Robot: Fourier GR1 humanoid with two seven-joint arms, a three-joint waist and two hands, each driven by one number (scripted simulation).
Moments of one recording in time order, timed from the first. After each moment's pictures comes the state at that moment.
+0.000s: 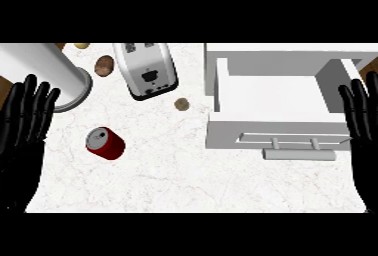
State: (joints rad) left arm -0.02 0.12 0.01 -2.10 -0.02 -0.05 0.02; right arm -0.03 -0.11 -0.02 -2.10 0.00 -0.01 0.01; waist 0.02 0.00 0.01
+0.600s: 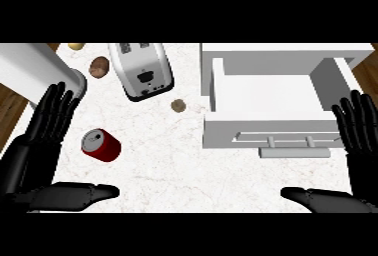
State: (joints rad) left arm -0.01 0.11 0.01 -2.03 0.00 -0.03 0.21; right arm 0.07 -0.09 -0.03 -2.09 0.01 -0.03 0.15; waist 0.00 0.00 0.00
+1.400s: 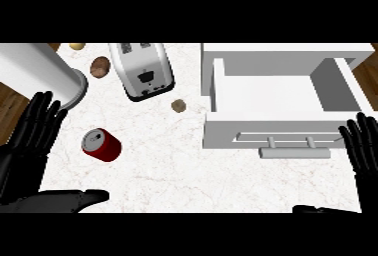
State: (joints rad) left arm 0.04 0.09 0.05 -2.12 0.01 -0.01 0.39; right arm 0.22 -0.08 -0.08 -2.10 -0.02 0.04 0.11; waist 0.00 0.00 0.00
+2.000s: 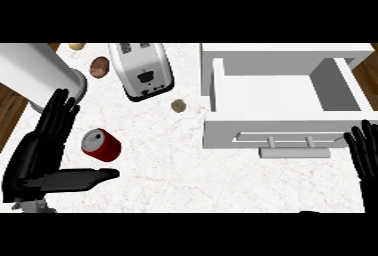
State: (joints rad) left arm -0.01 0.07 0.08 -1.92 -0.01 -0.02 0.28; right arm 0.26 -0.07 -0.12 -2.08 -0.03 0.09 0.05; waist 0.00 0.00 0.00
